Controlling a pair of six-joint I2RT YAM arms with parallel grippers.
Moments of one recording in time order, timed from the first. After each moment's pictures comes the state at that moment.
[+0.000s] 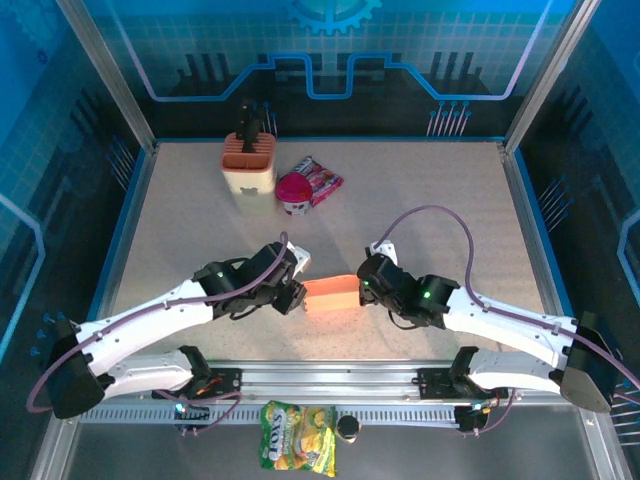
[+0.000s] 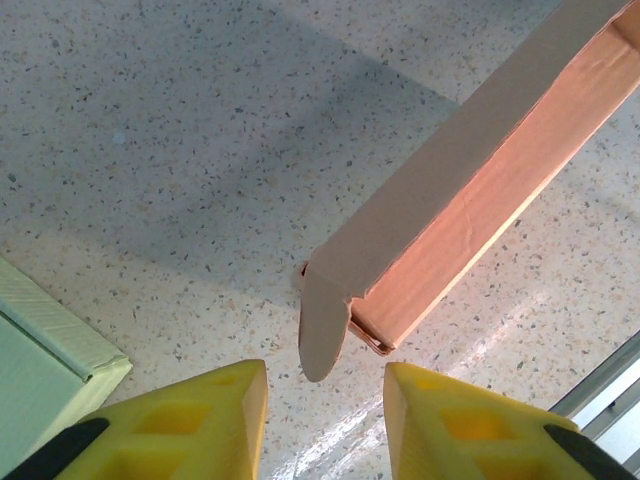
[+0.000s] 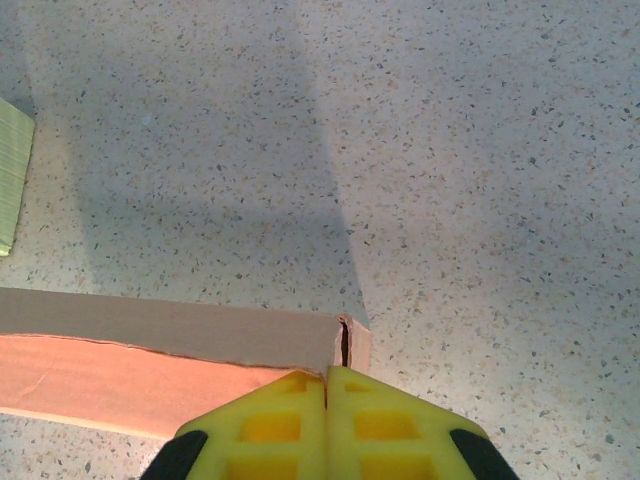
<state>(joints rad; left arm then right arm) -0.88 1.13 0.87 -0.73 -0.10 -0.30 0.98 1.11 0.75 -0.55 0.39 0.71</state>
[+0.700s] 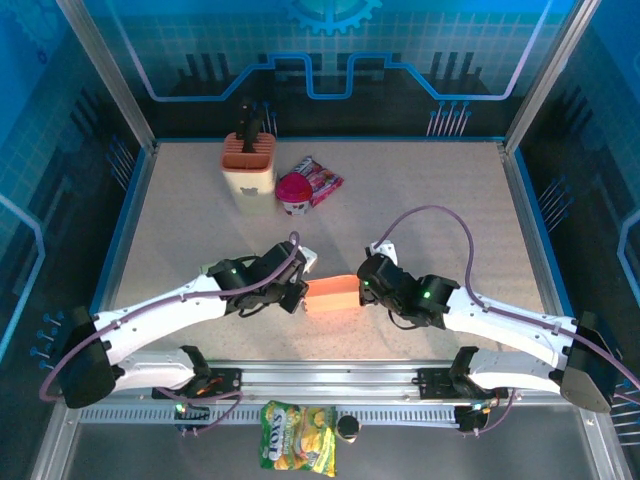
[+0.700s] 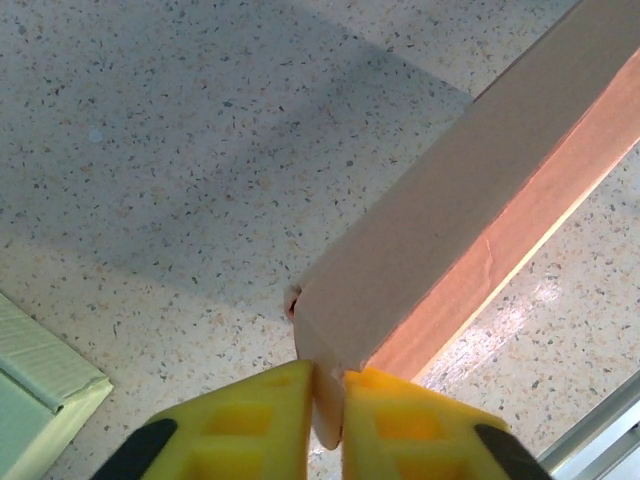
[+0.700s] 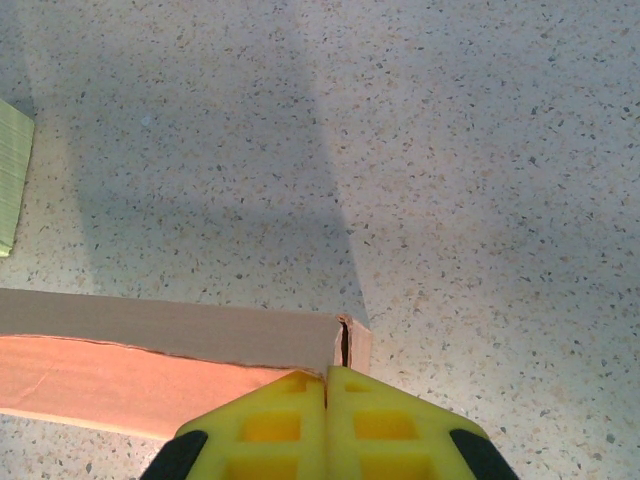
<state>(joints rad) -0.88 1.20 0.87 -0.68 -0.10 -0.30 0.98 1.11 0.75 -0.55 0.39 0.72</state>
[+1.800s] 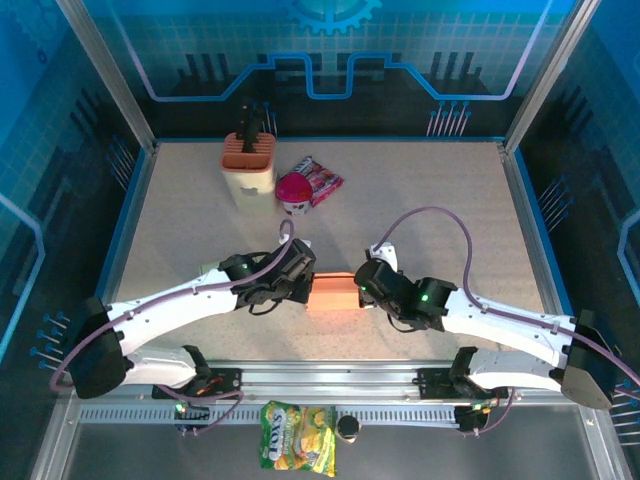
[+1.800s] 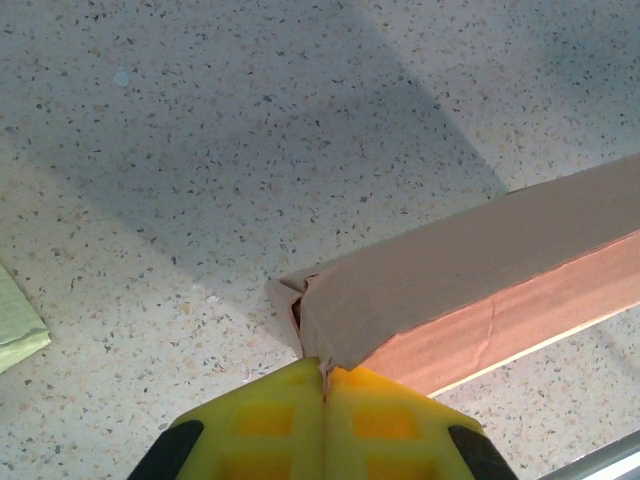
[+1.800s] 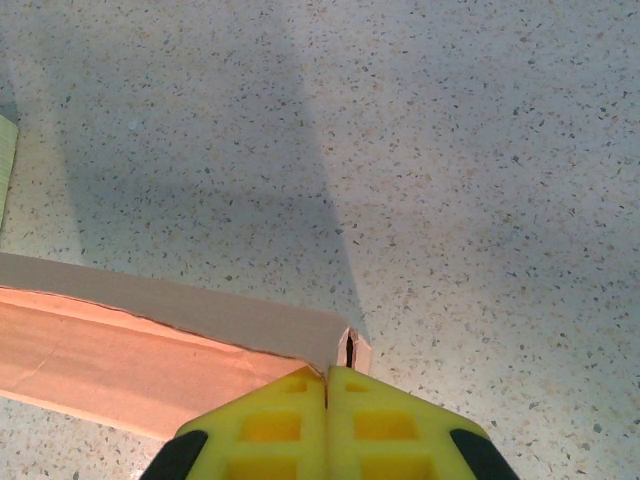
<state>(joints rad) -0.89 1.28 0.92 -0.68 -0.14 -0.70 1.02 1.12 0.75 -0.56 0.45 0.76</state>
